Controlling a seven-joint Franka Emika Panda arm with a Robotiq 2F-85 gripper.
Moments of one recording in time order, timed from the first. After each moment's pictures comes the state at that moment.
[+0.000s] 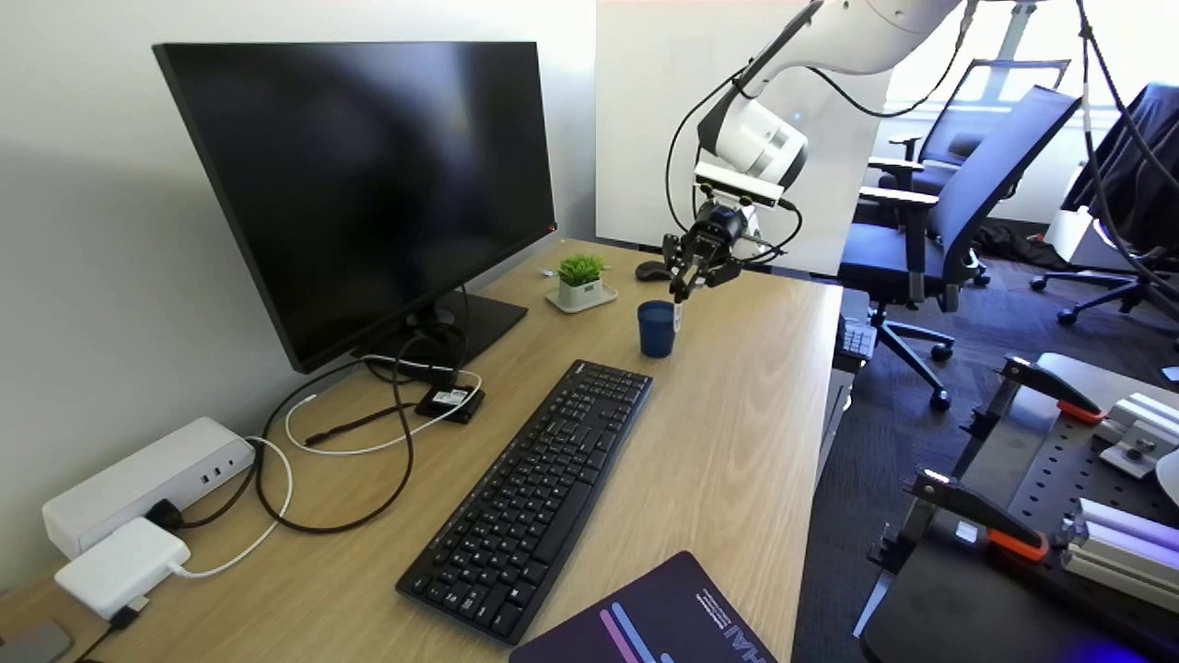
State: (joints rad) arm -0.23 1.06 -0.05 -1.40 0.94 1.47 0.32
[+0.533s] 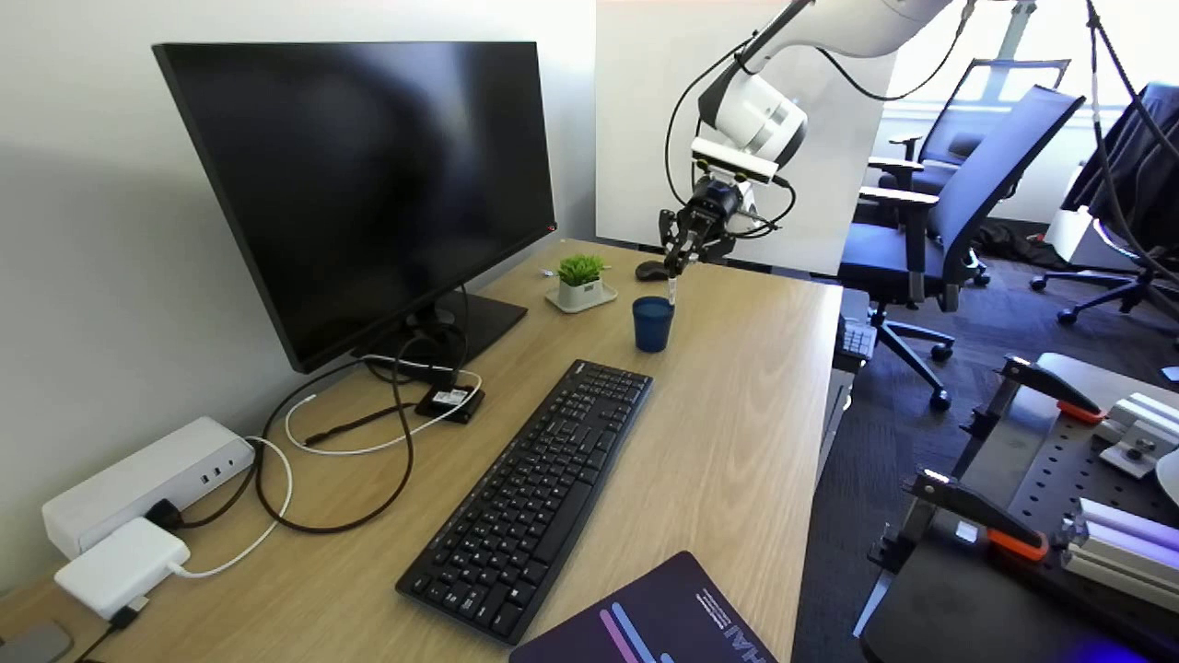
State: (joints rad) arm -0.23 1.05 -0.08 -1.30 0.94 1.46 0.35
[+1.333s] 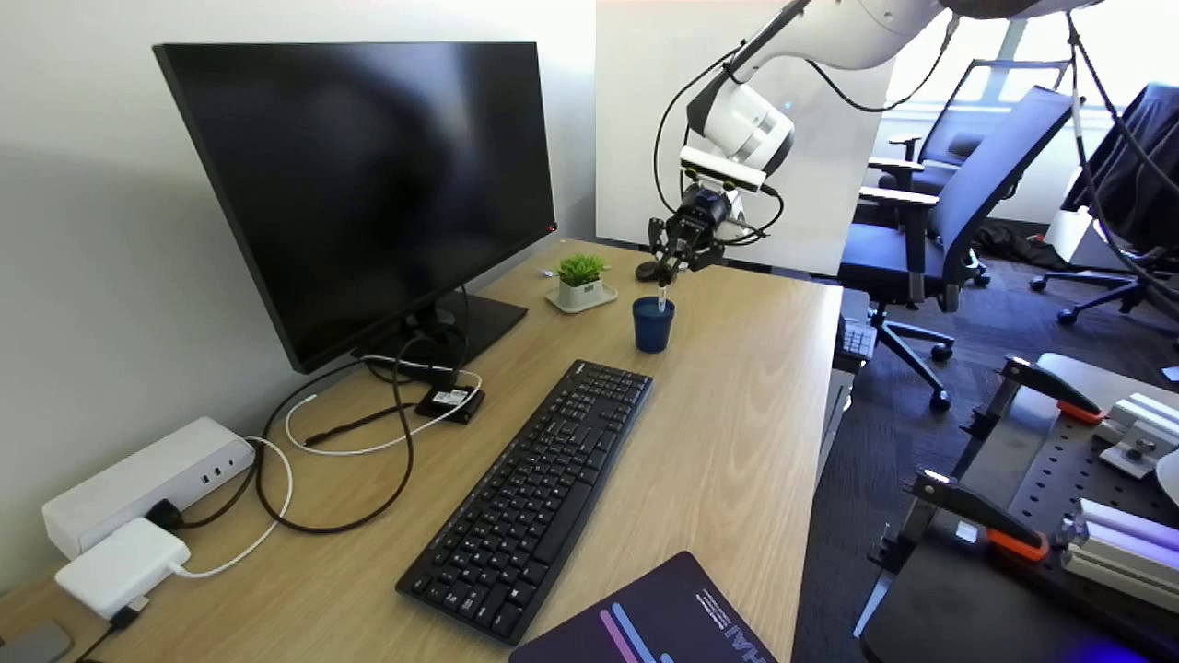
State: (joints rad) arm -0.21 1.10 -0.07 -1.25 0.94 1.47 0.36
